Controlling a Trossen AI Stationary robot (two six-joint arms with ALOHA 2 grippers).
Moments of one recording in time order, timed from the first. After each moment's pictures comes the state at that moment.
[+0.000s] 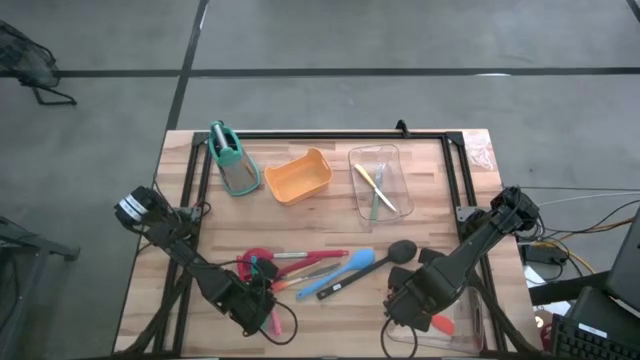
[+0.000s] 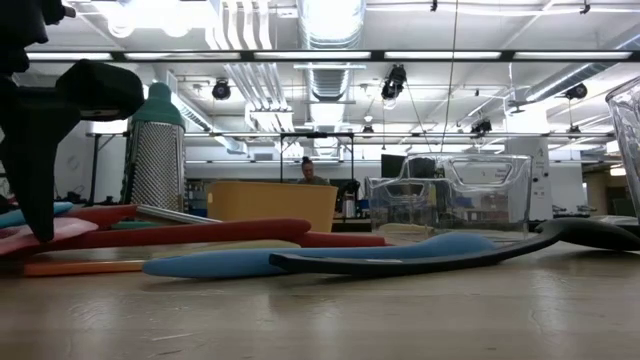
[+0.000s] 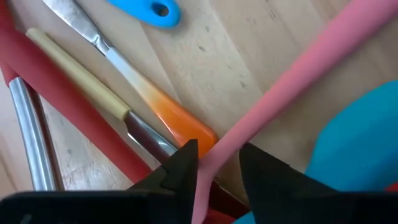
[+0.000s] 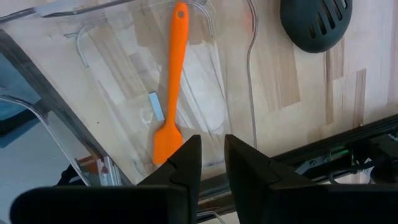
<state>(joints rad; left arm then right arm) -0.75 1.69 0.96 -0.55 -0.34 -0.17 0.68 1.79 1.61 -1.51 -0.12 1.07</state>
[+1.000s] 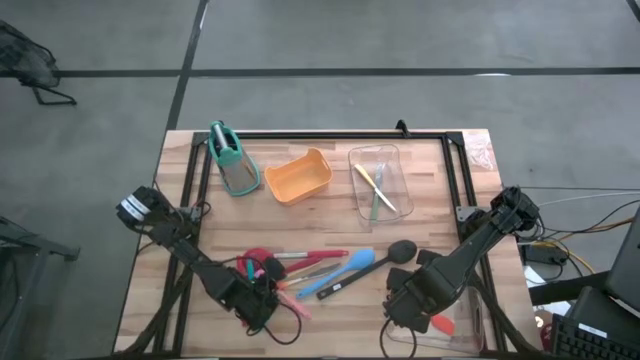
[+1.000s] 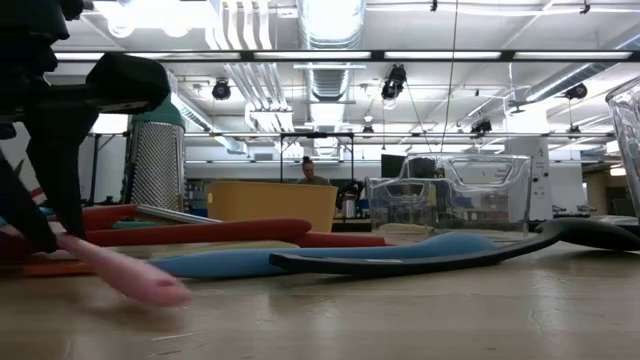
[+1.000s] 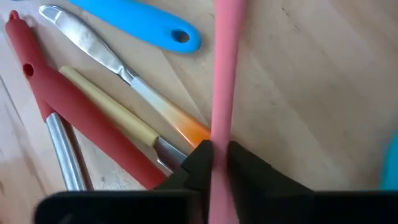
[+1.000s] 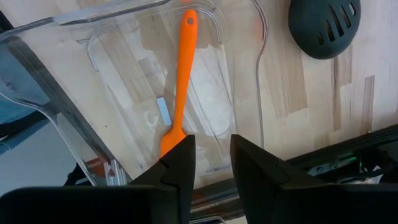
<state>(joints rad) -0.72 1.70 0.96 -0.47 -0.40 0.00 0.68 1.79 1.61 -1.48 -0.12 1.07</state>
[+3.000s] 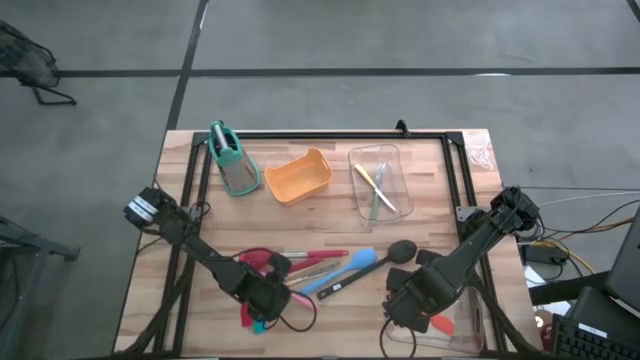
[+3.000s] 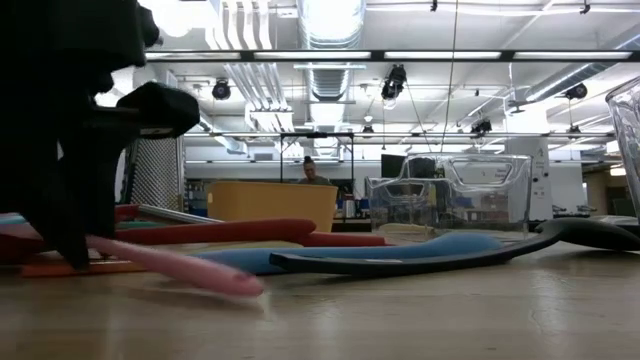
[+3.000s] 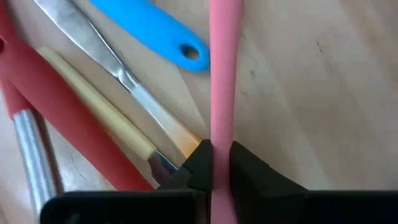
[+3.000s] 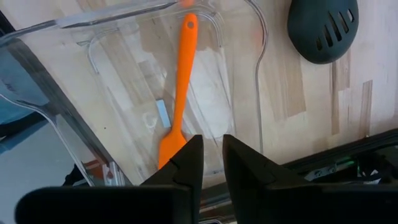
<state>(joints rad) -0.63 1.74 1.01 -0.45 -0.28 -0.08 0.68 1.79 1.61 -1.48 -0.11 1.06</state>
